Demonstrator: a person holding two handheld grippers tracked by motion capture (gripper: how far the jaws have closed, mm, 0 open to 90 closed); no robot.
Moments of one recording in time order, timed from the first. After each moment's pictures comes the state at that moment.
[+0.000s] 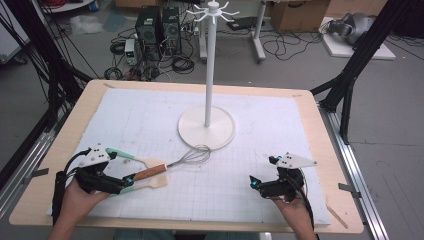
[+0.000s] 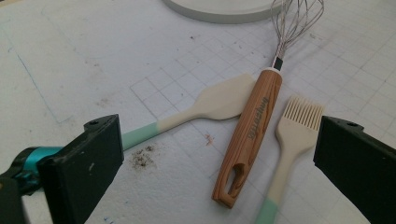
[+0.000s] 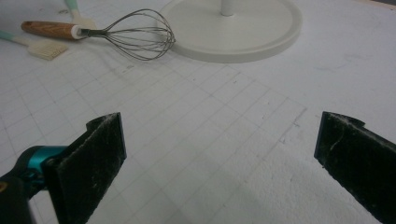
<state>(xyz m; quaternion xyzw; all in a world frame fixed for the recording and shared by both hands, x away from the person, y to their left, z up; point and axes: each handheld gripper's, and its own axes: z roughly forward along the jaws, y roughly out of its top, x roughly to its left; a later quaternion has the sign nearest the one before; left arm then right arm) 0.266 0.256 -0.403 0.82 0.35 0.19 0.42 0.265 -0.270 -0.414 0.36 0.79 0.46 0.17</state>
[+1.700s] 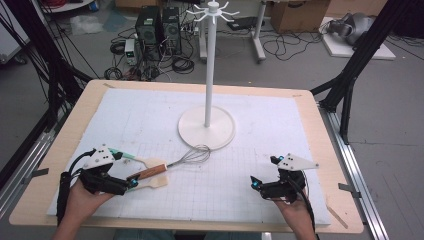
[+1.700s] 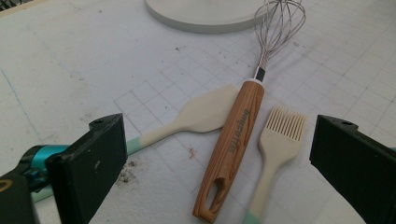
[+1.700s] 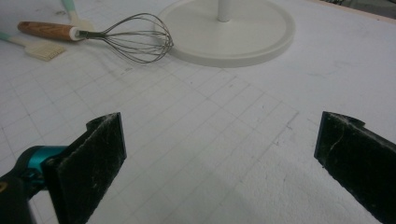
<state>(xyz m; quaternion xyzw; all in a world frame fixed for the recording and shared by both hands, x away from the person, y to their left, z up) 0.263 0.243 -0.400 0.82 0.33 0.19 0.43 0.259 -0.271 -0.410 0.35 0.79 0.46 0.19</state>
